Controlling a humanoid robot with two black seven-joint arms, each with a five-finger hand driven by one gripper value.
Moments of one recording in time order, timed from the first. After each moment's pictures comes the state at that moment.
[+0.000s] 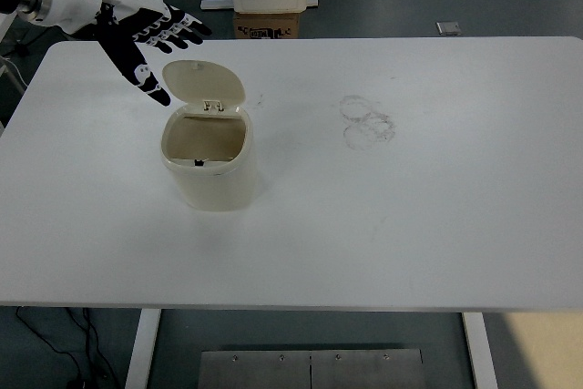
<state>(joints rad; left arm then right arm) -1.59 0.80 -0.08 -1.26 0.53 -0.61 0.36 0.00 0.00 0.28 0.14 -0.22 0.06 0.42</state>
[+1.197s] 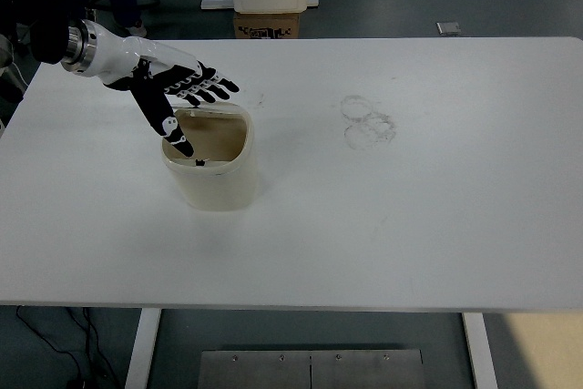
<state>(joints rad) -1.48 0.75 -0.07 -1.33 0.53 -0.61 0.37 0.00 0.00 0.28 0.14 -0.22 0.06 0.42</state>
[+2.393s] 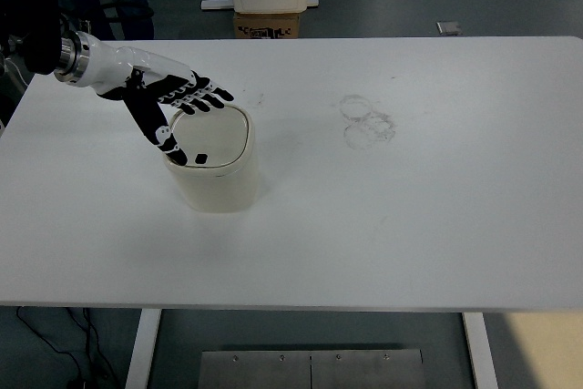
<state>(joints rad) -1.47 0.79 -0.08 -1.35 0.53 -0.61 0.37 0.00 0.00 0.28 0.14 -0.22 0.06 0.42</state>
